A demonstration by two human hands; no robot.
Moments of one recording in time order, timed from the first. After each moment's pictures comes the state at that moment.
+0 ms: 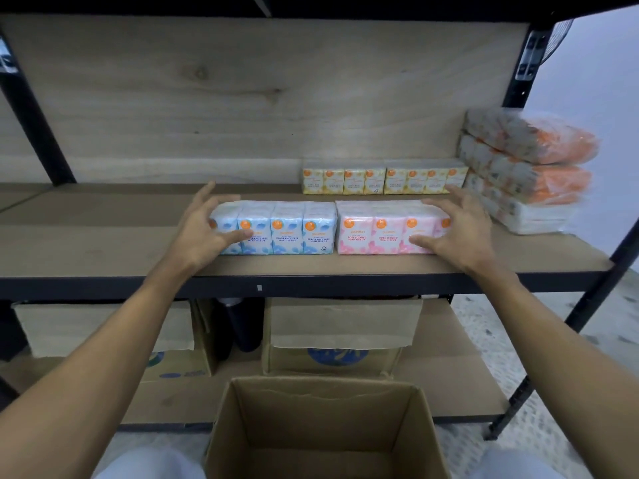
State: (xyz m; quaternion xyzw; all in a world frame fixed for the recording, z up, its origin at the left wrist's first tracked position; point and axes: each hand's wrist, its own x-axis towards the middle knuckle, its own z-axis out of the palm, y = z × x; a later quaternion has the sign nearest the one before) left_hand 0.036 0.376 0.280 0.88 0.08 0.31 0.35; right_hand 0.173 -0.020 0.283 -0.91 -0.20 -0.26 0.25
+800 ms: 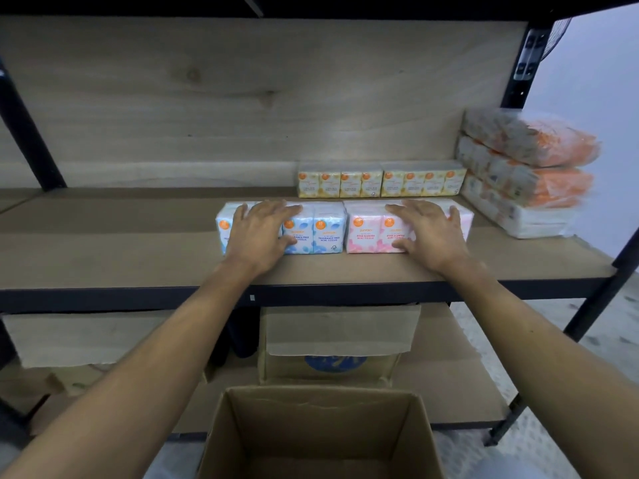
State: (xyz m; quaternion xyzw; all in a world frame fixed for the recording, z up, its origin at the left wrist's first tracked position) left_hand 0.088 0.301 0.279 0.96 0.03 0.28 0.04; right_hand 0.187 0.013 0.285 -0.94 -0.25 -0.21 0.09
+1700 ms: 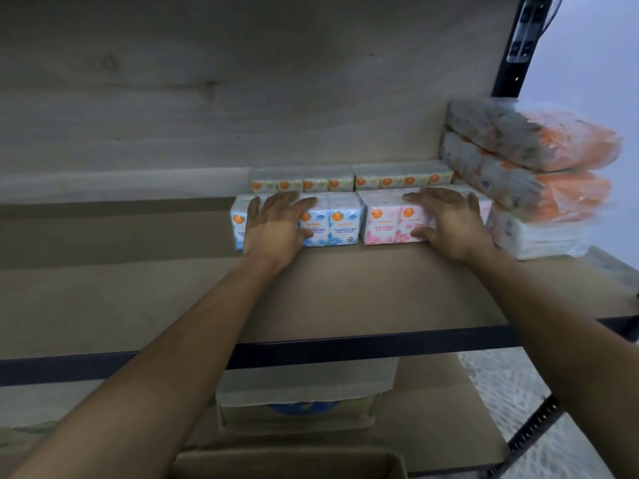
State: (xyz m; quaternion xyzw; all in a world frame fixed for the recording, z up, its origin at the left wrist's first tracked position) left_hand 0.223 0.232 0.280 0.97 0.04 0.25 0.06; right_hand 0.324 -0.052 0.282 -0.94 -0.24 -0.22 0.13
